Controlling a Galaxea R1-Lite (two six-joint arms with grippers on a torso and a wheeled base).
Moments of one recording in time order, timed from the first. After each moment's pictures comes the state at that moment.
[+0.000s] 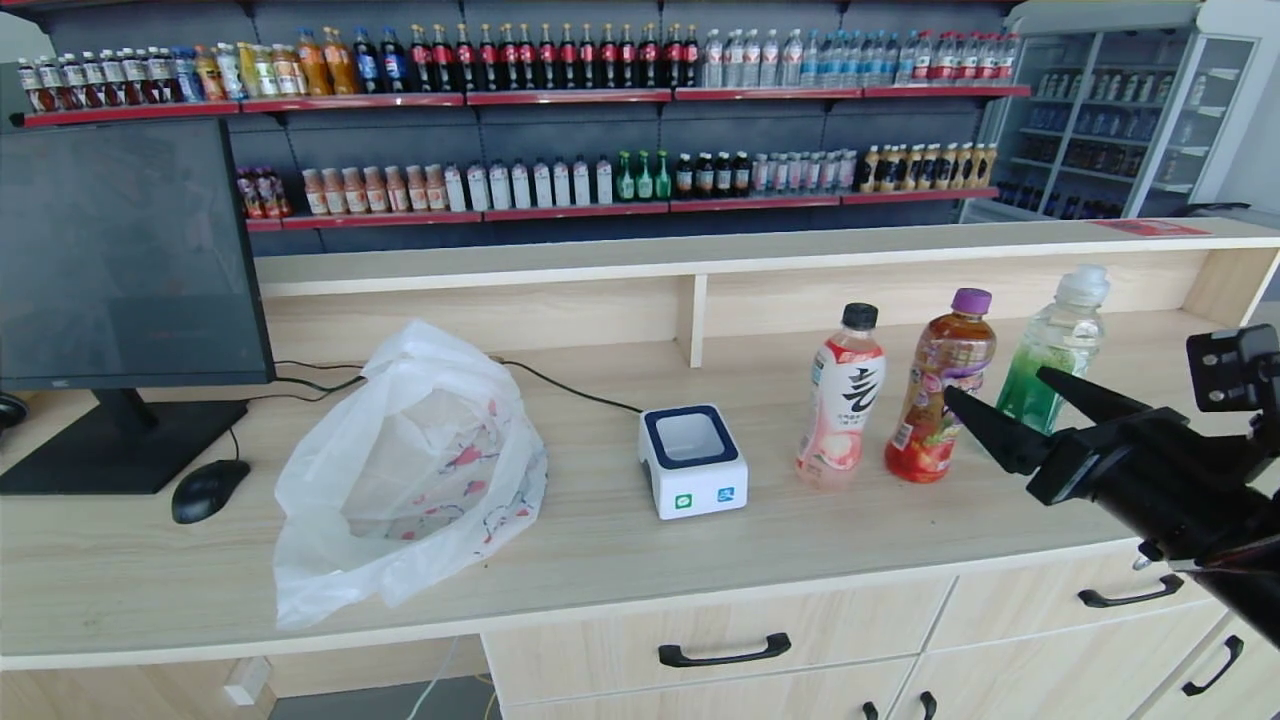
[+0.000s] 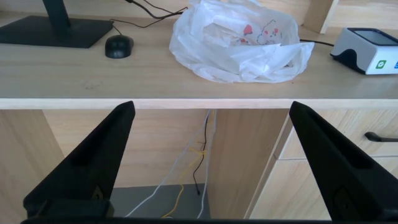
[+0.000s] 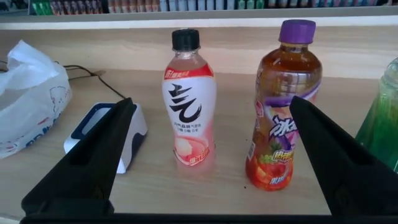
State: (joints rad) left arm 0.00 0.00 0.00 0.00 0.00 0.00; right arm 0.17 1.59 -0.26 -1.45 0.14 0.03
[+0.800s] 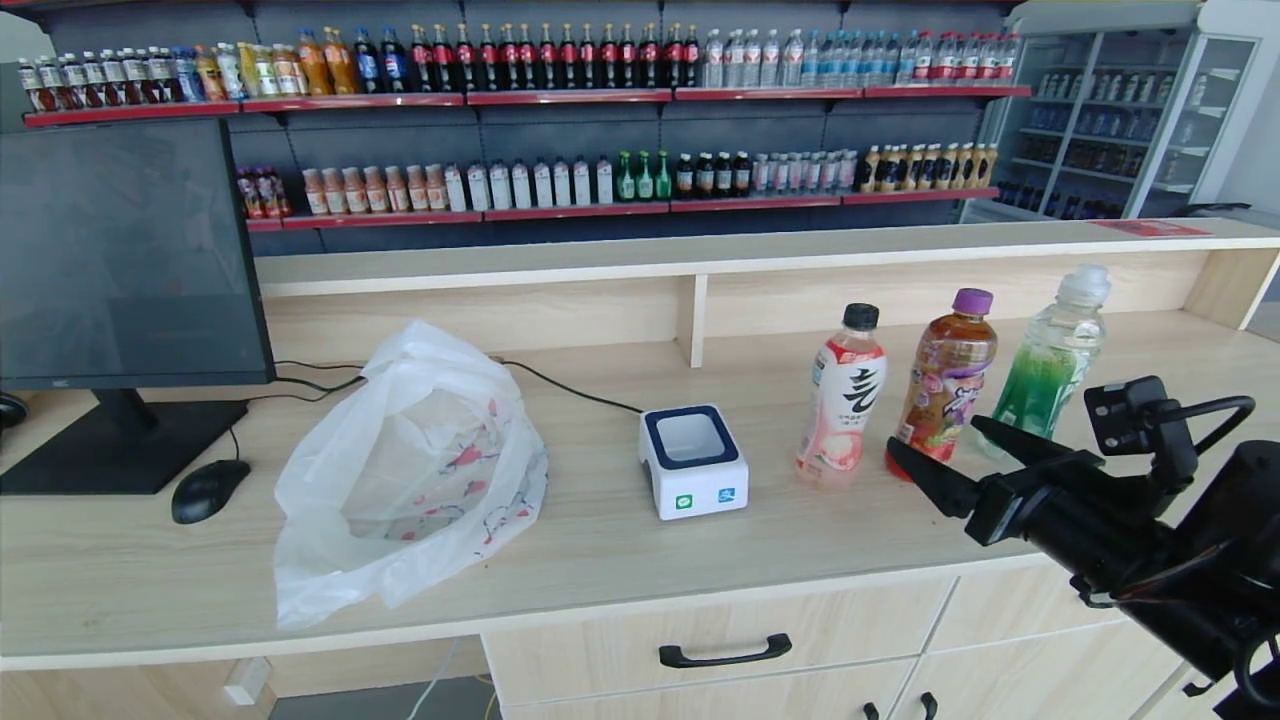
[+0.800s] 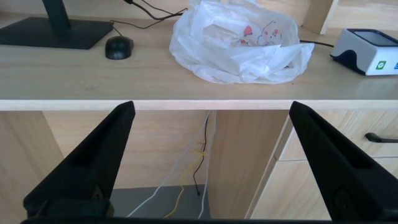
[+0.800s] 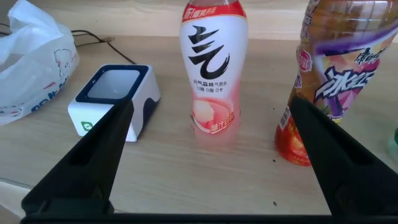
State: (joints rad) left arm 0.00 0.00 0.00 0.00 0.00 0.00; right arm 0.24 1.76 -0.20 -1.57 0.13 0.04
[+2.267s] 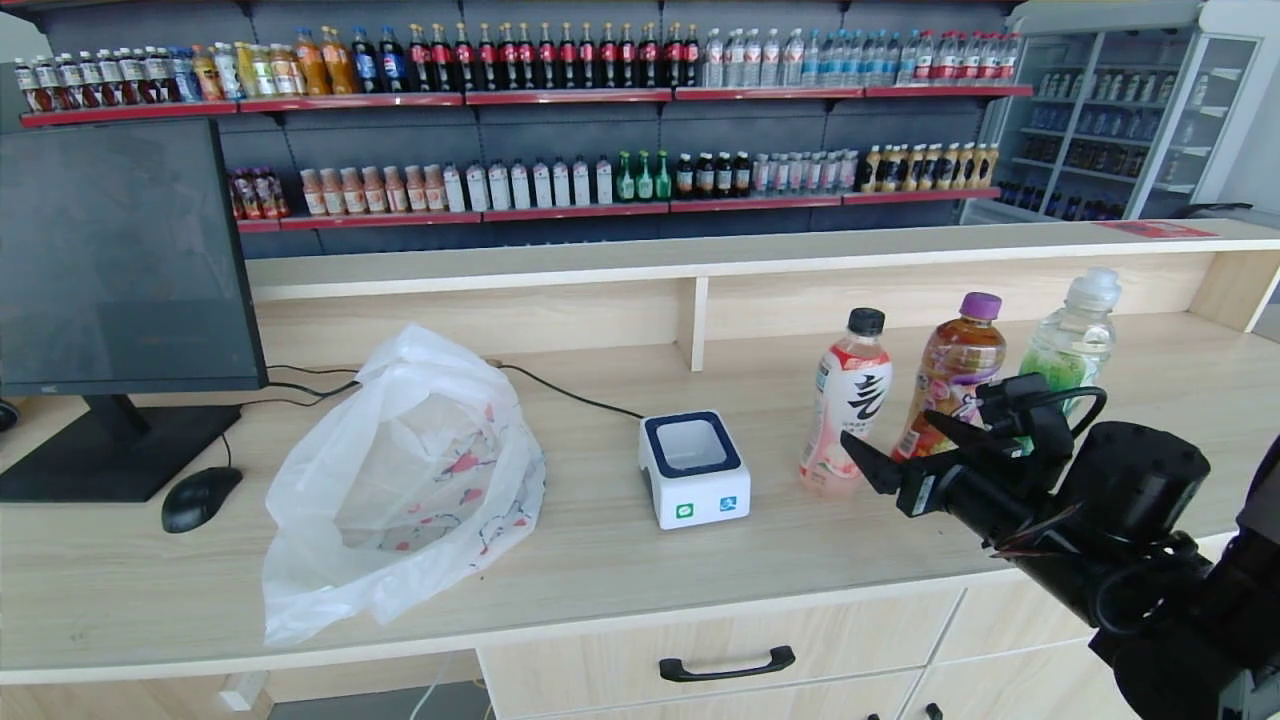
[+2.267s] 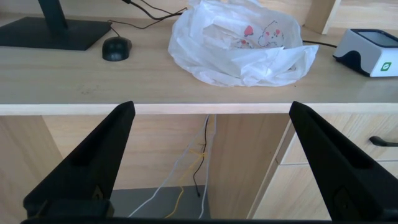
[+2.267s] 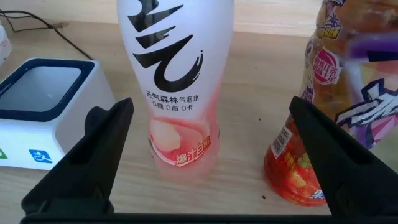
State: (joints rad) left arm 0.00 0.00 0.00 0.00 0.00 0.00; right arm 0.25 1.98 -0.40 -1.57 0.04 -0.03
